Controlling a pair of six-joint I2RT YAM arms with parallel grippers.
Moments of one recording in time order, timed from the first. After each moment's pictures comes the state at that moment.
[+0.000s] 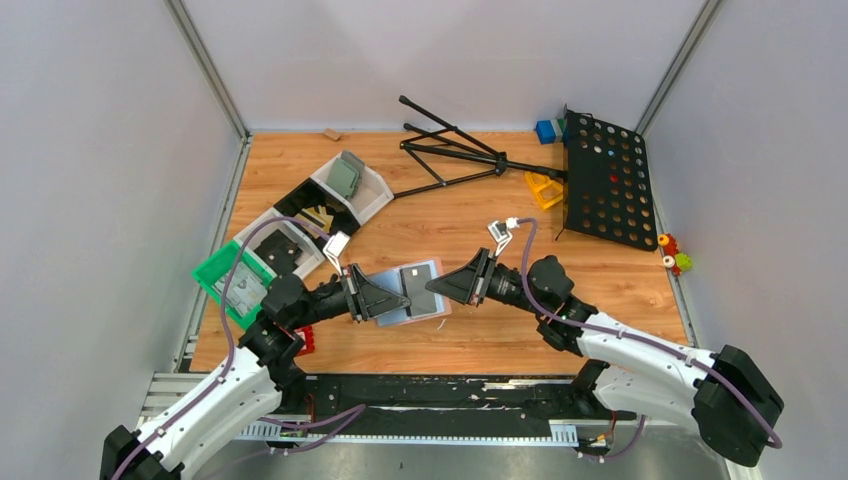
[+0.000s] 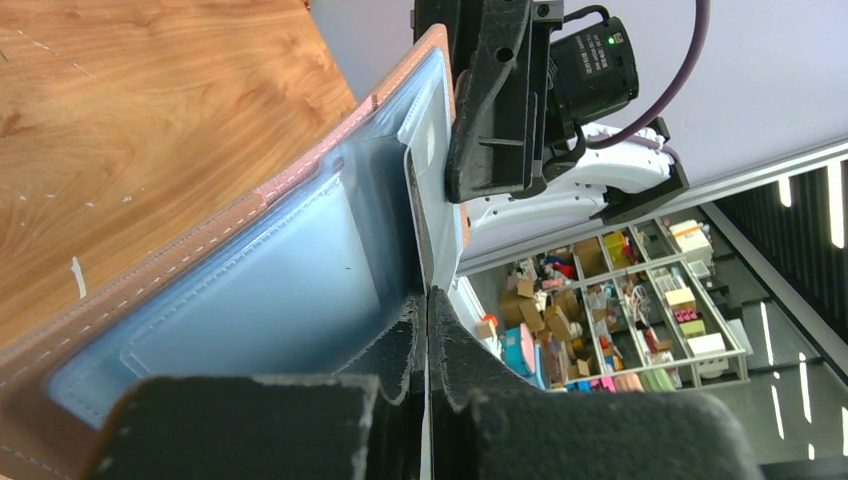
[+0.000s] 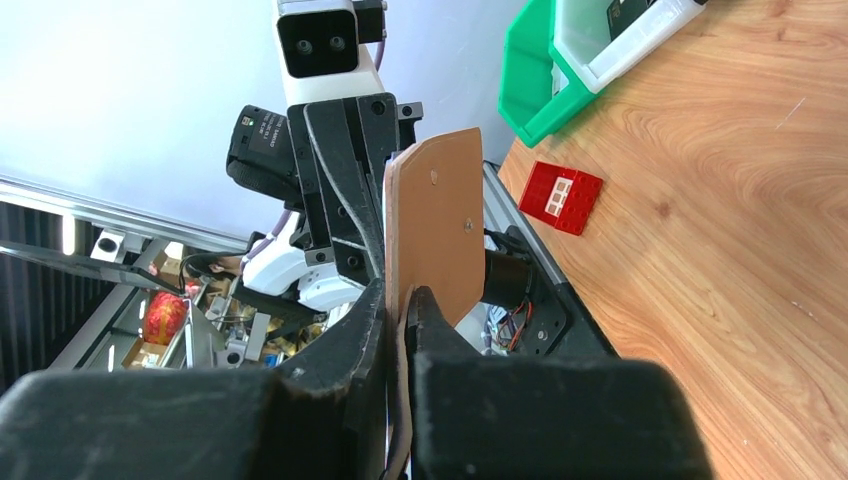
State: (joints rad) left arm -0.61 0.55 0.30 0.30 0.61 -1.11; right arm 0.84 1.00 0.43 0.63 -0.36 1.19
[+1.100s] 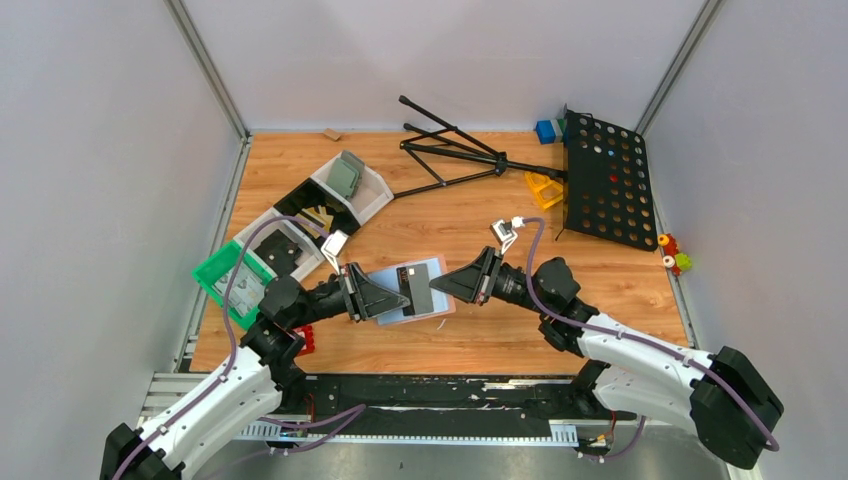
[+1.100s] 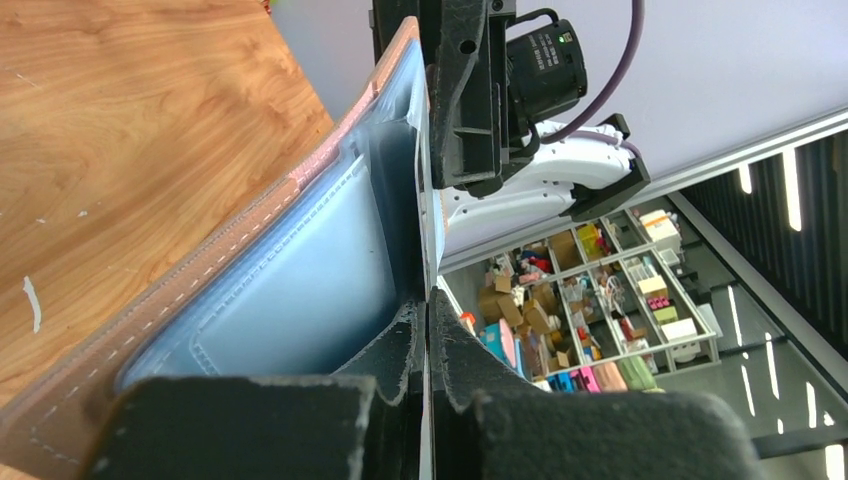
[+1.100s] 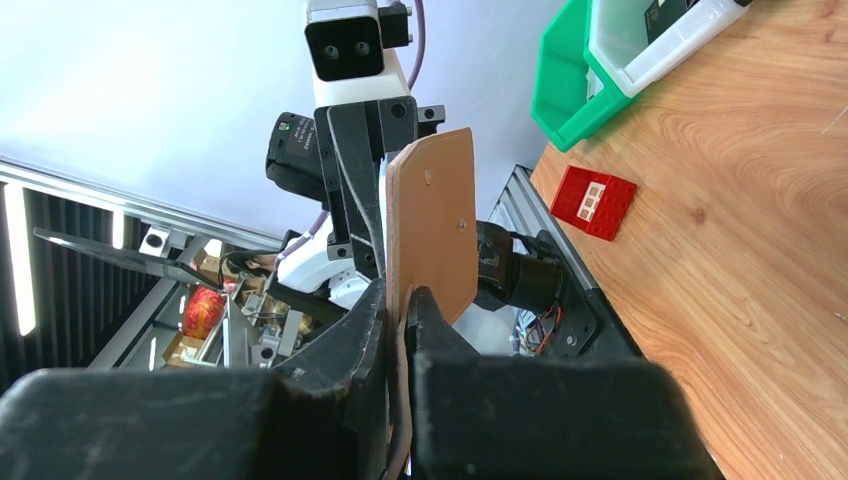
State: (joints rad) left arm -0.61 0.56 0.28 0.41 0.64 -1.17; right arm 0.81 0.99 0.40 0.73 -0.42 1.27
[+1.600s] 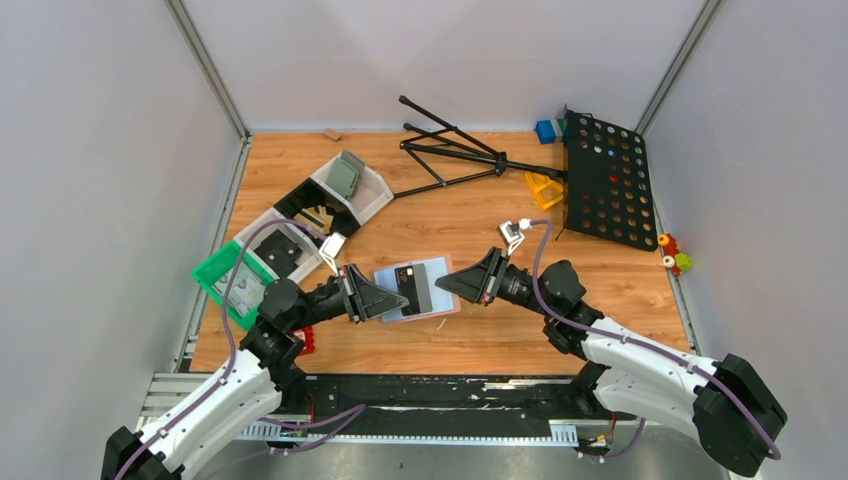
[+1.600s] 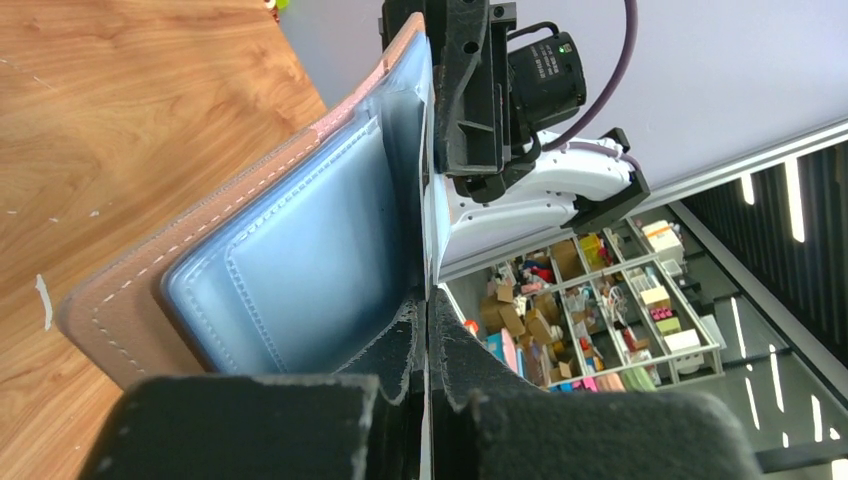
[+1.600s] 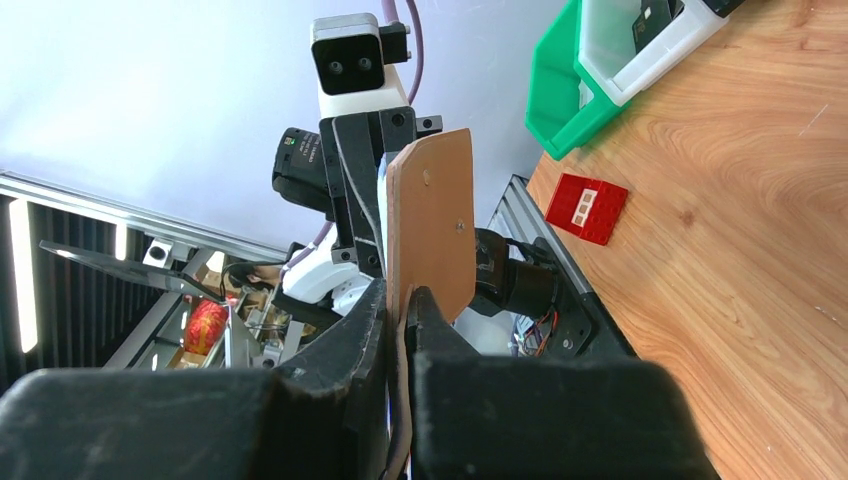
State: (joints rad) left arm -0.61 0.54 0.26 0.41 0.62 -1.18; right arm 0.78 0.96 0.37 0.73 -0.41 1.28
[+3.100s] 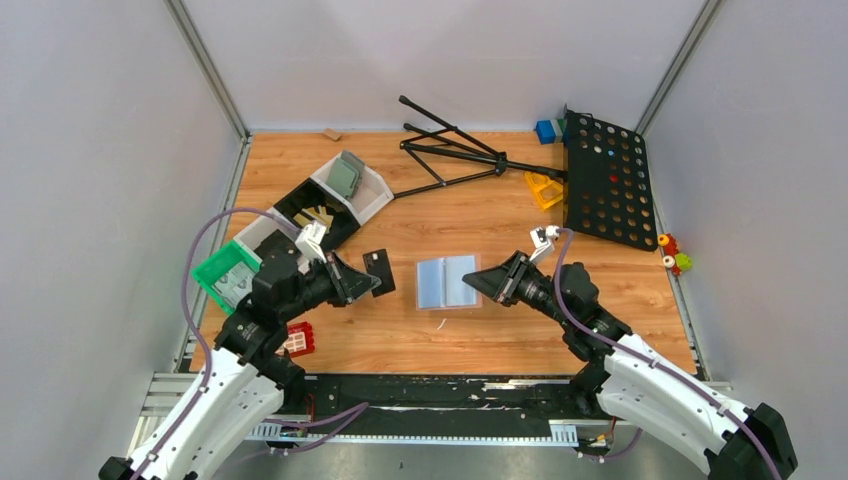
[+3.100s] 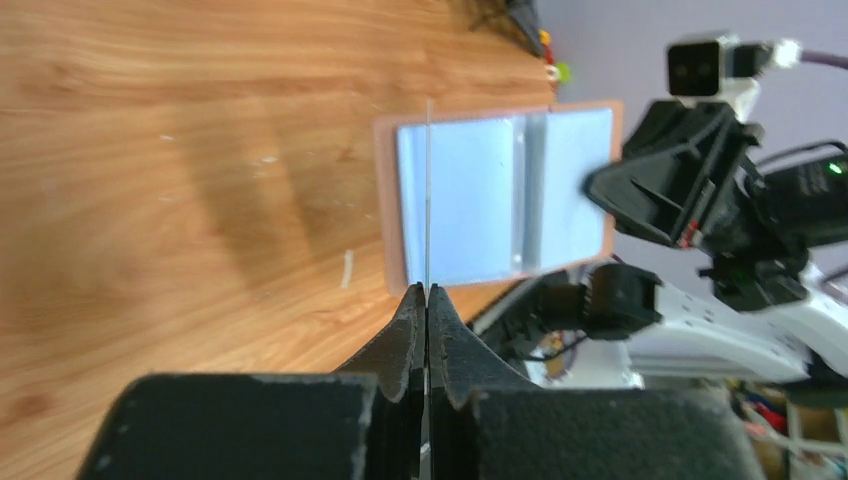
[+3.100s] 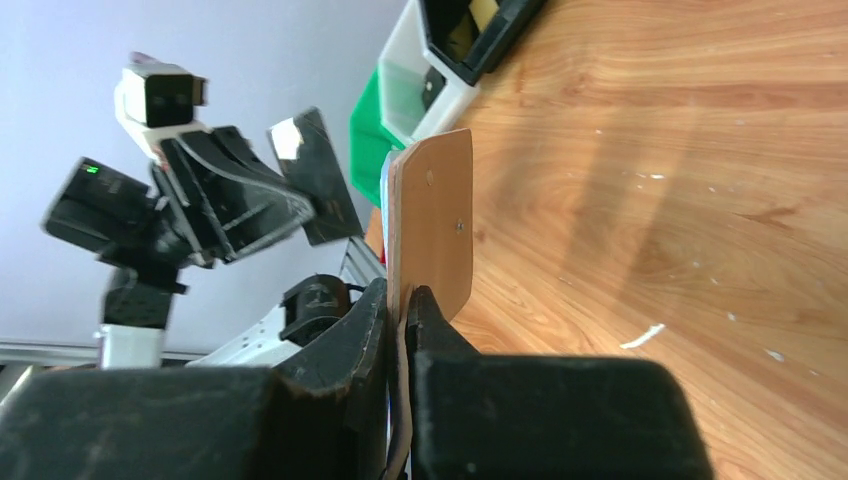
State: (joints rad) left arm -0.47 0.51 0.49 -0.26 0.39 -0.83; right arm 0.69 0.71 0.36 0.26 -0.24 1.07
